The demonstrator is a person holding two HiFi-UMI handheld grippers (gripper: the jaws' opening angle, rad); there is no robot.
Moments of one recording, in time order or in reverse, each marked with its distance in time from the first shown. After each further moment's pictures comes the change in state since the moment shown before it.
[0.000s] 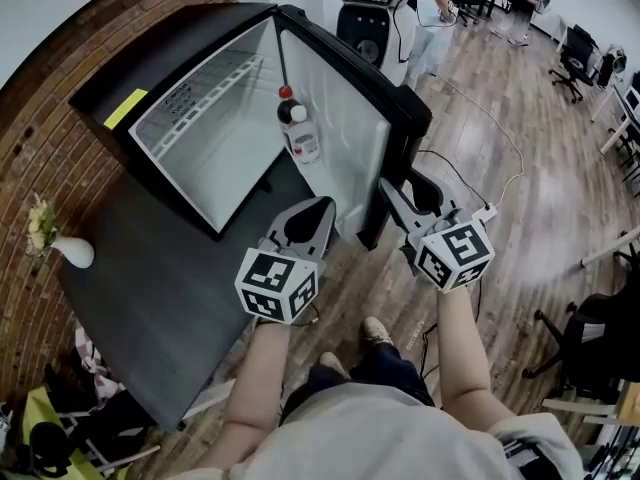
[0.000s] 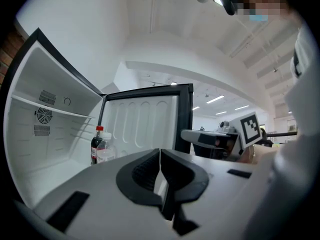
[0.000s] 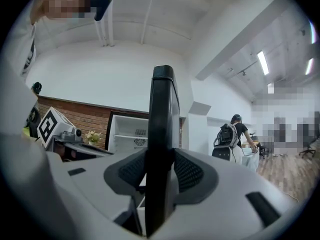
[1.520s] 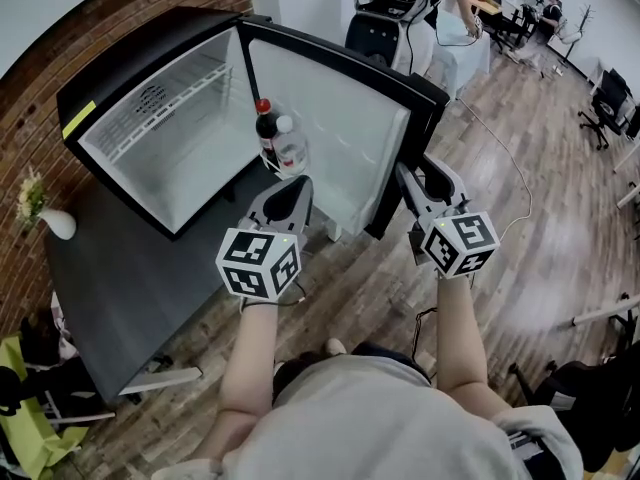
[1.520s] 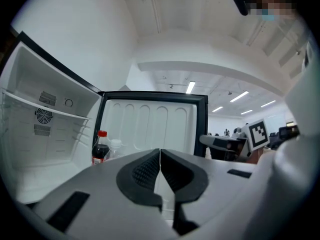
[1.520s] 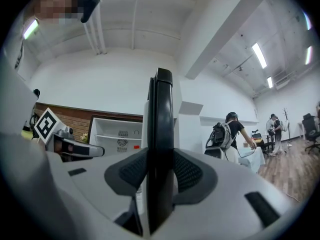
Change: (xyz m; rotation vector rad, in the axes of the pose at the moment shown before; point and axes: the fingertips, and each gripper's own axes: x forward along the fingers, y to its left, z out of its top) left arm 0.144 -0.005 0.023 -0.029 -0.059 0.267; right arm 0.006 -0.205 -0.010 0.039 -0.028 0.044
